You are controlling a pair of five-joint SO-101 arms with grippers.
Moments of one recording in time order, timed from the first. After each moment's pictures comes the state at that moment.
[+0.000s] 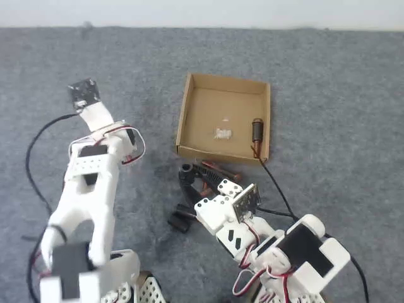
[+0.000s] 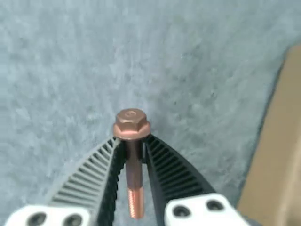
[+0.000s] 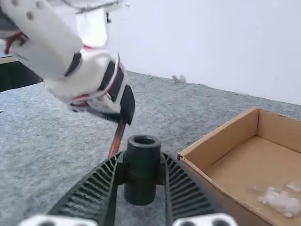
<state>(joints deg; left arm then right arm) -13.9 -11.4 50.1 27.4 19.5 -45.3 0.4 95.0 -84.2 -4.7</state>
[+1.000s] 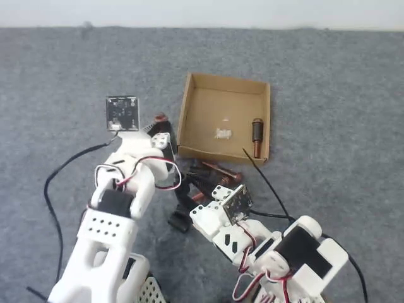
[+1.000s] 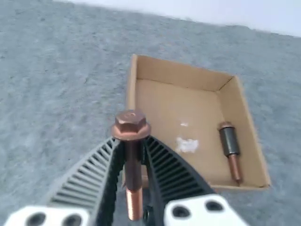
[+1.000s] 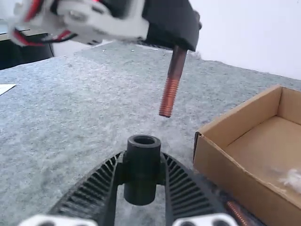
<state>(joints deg) 7.1 -53.1 68.1 29.0 19.5 -48.6 0.4 95.0 -78.8 -4.7</state>
